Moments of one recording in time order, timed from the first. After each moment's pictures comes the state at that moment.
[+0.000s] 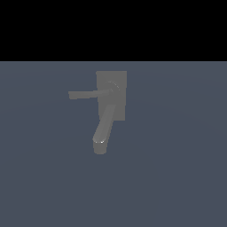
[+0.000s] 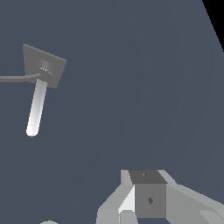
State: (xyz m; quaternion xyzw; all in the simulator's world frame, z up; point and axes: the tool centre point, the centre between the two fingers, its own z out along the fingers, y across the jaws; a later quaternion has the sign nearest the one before) arm -0.235 -0.016 0.567 0.94 -0.02 0.13 0.30
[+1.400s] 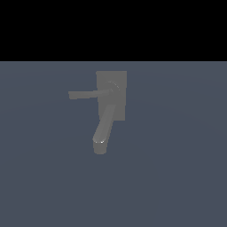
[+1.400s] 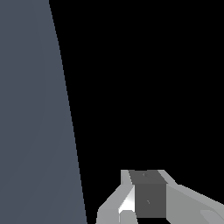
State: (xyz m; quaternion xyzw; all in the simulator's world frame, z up) arm -0.156 0.110 0.660 0.59 0.07 0.23 0.77
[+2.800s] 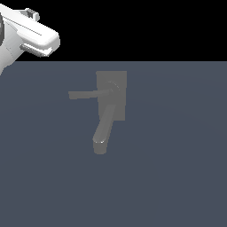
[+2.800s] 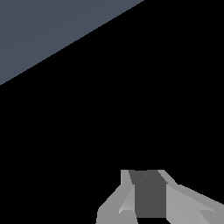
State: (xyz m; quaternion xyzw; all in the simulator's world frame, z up) arm 0.018 0.232 0.408 0.19 0.43 0.09 0.88
